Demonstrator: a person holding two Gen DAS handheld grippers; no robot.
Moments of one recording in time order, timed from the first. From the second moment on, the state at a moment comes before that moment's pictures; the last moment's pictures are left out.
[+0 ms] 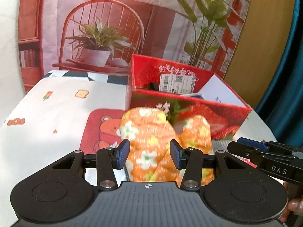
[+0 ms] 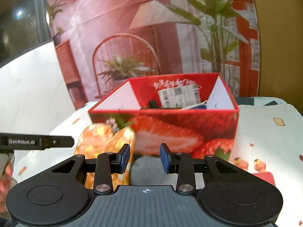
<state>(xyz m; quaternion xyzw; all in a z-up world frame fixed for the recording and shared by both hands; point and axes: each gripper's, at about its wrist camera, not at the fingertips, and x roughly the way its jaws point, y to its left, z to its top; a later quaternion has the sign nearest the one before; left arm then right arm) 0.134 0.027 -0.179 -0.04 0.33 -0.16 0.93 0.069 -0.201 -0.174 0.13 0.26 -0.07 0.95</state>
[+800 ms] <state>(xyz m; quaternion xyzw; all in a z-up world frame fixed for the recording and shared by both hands) 0.127 0.046 -0.211 -0.09 0.35 -0.16 0.92 0.062 -0.181 -0.193 0.13 0.28 -0.04 0.95</state>
